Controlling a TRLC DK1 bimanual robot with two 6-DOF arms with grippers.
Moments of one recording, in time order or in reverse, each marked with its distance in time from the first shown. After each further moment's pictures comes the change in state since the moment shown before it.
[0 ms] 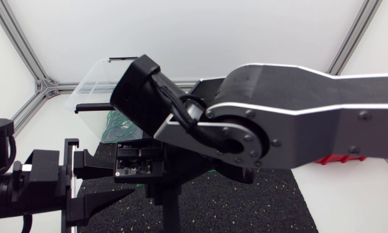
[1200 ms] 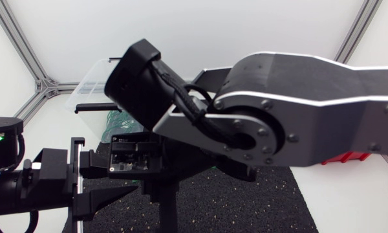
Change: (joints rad) left arm -0.011 0.053 -0.008 0.053 0.000 0.015; right arm 0.011 -0.022 0.022 0.000 0.019 0.007
